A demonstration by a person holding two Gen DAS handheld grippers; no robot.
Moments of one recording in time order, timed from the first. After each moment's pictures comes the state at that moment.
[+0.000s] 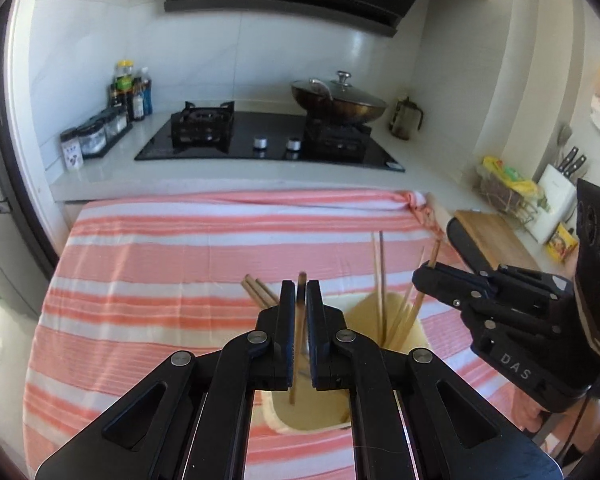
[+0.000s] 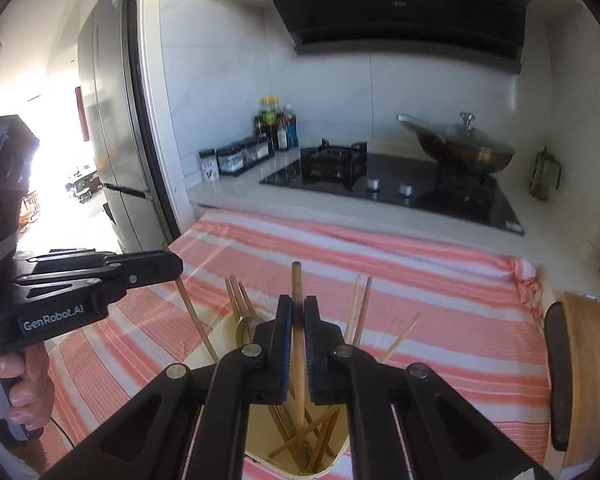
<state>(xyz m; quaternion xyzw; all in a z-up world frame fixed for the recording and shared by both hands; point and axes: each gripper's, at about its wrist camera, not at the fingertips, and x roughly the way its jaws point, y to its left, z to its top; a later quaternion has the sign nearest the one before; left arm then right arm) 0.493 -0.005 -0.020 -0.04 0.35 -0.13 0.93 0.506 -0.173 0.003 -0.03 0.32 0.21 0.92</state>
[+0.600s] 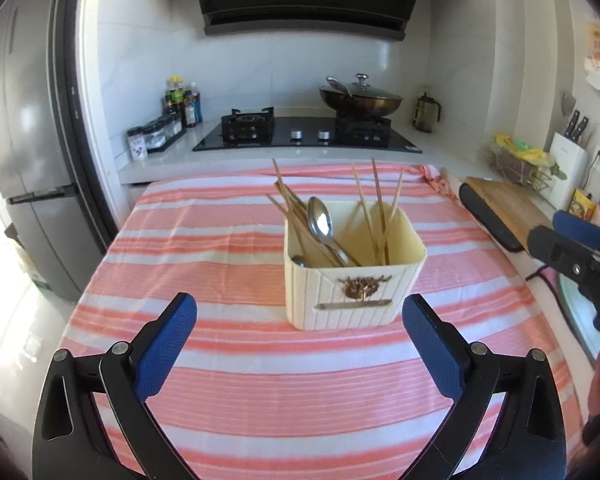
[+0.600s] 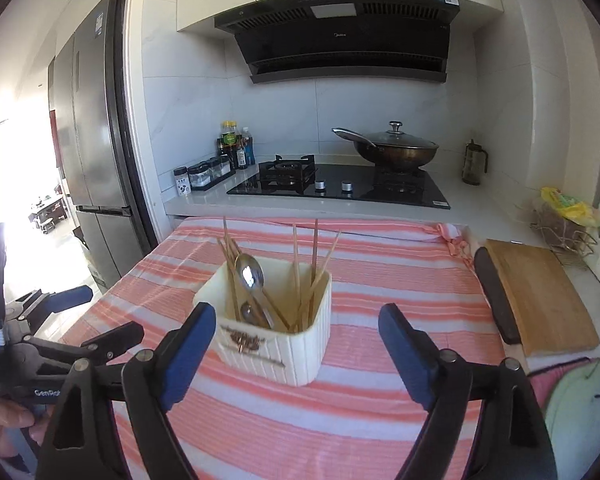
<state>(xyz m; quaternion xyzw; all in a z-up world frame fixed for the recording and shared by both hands) 0.317 -0.023 -0.035 0.00 0.31 -0.04 0.95 0.324 -0.216 0.024 -0.01 0.27 0.12 0.96</state>
